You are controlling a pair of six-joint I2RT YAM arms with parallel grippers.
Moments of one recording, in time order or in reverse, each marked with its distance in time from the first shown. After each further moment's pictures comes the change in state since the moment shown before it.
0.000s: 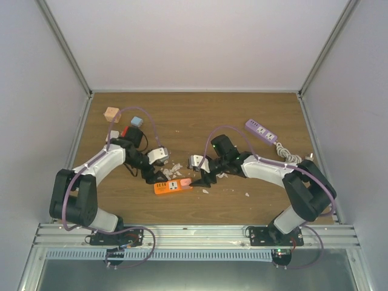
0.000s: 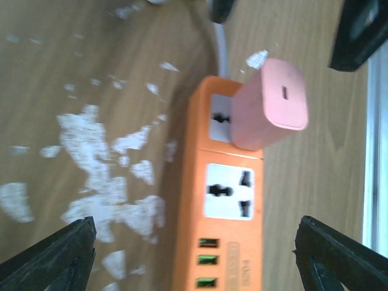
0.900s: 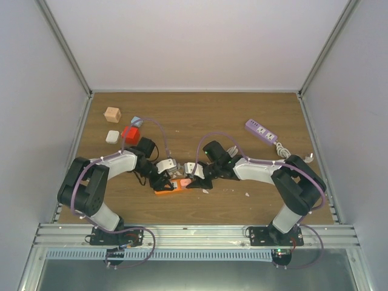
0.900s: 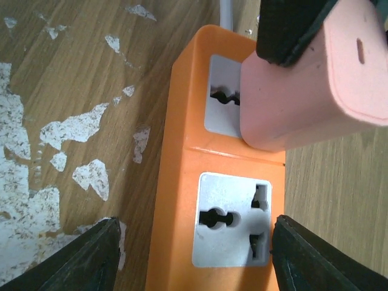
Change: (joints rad) left arm -0.140 0.119 -0.151 0.232 -0.046 -0.150; right arm 0.077 0.098 0.002 0.014 0.070 -0.002
